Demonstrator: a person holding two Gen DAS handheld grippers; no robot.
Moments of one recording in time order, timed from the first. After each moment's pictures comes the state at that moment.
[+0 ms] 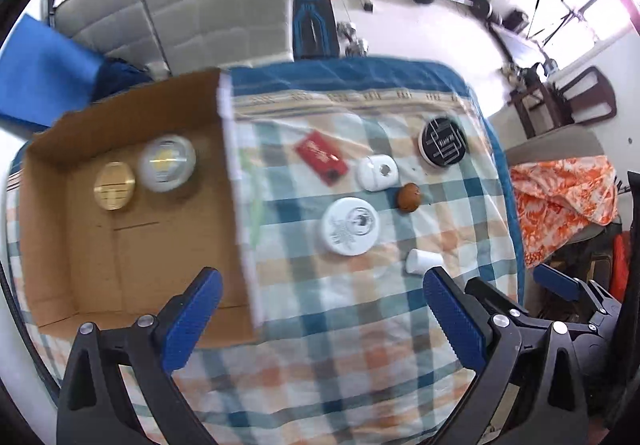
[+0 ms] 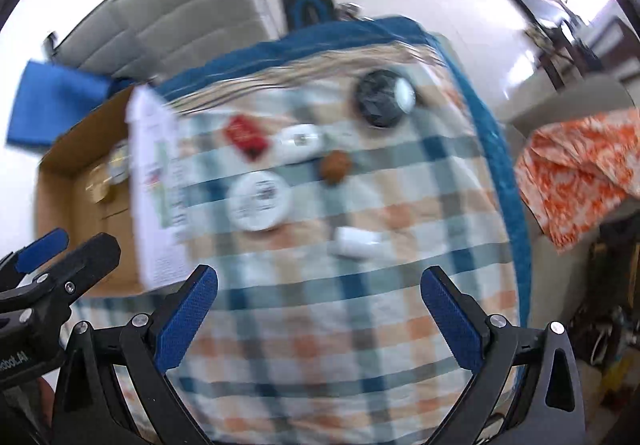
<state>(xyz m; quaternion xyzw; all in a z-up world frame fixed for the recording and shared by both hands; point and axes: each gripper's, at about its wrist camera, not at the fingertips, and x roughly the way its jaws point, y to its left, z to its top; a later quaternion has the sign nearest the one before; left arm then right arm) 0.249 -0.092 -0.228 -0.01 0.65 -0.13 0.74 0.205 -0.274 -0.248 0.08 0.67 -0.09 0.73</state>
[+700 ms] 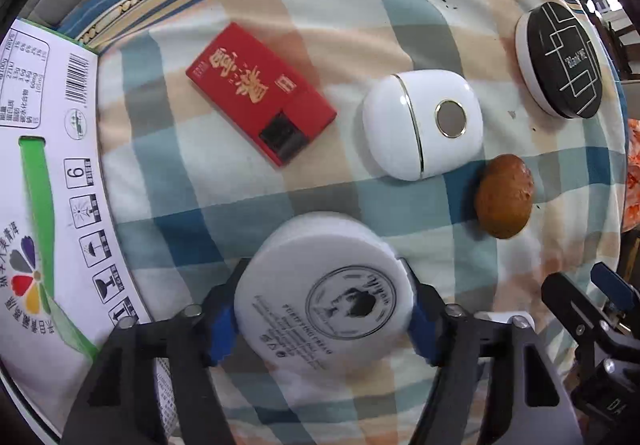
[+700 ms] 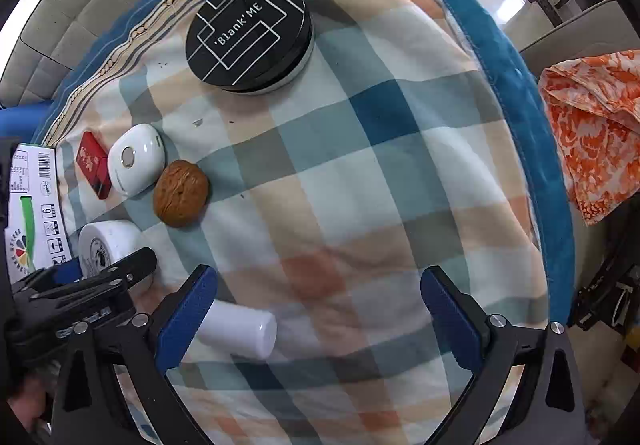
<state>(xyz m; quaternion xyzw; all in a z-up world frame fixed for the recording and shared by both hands) 0.294 -0.168 -0.411 0.07 0.75 -0.08 0.65 0.237 -0.365 -0.399 0.14 0.71 -0.11 0.68</state>
